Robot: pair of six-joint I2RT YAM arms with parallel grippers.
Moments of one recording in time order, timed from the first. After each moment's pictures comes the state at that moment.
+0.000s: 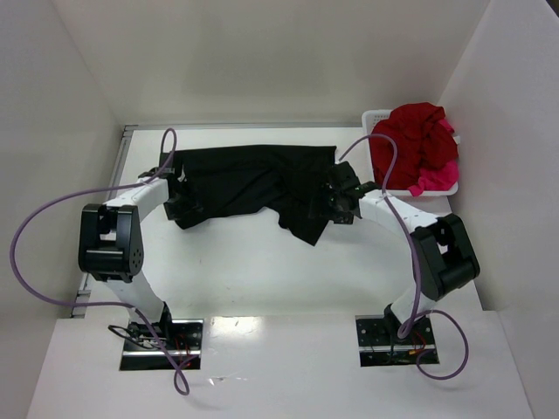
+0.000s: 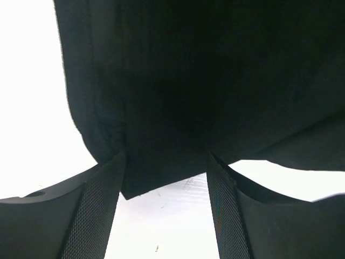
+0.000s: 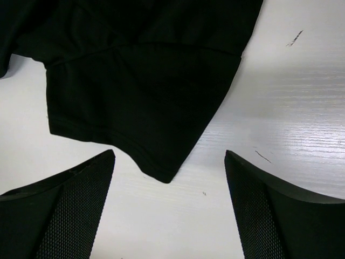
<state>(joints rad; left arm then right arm) -0.01 1.74 1.12 -0.53 0.00 -0.39 0.43 1.59 1.02 -0.43 0.01 0.58</state>
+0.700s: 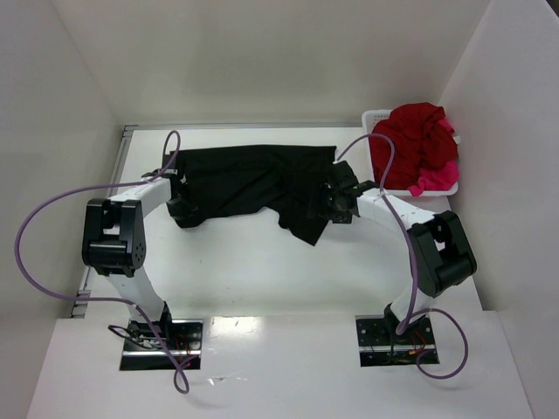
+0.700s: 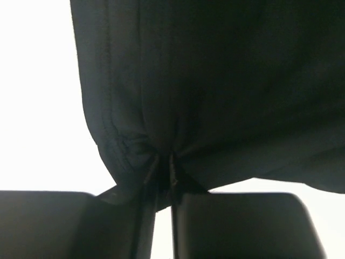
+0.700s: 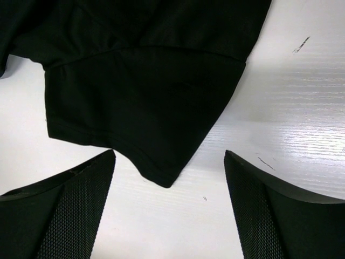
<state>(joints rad) -0.01 1.79 1.13 -0.53 -0.07 -0.37 0.43 1.62 1.03 -0.43 0.00 0.57</state>
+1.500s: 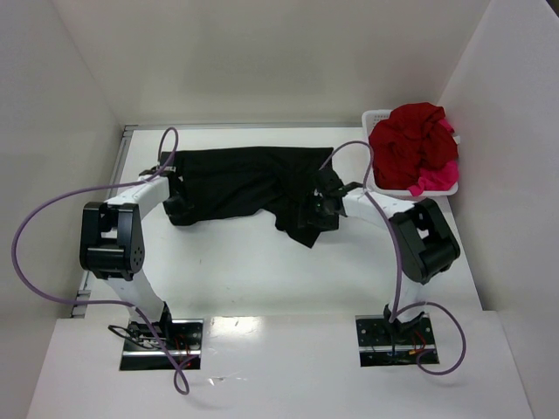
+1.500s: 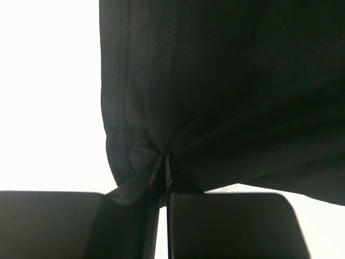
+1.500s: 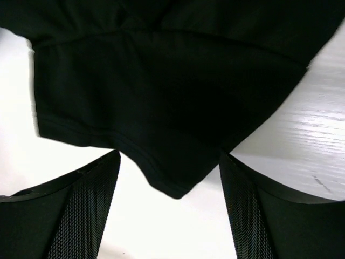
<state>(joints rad) -0.01 1.76 1.15 -0.57 -0.16 -0.38 0.48 1.73 1.06 -0.41 -0.10 0.56</state>
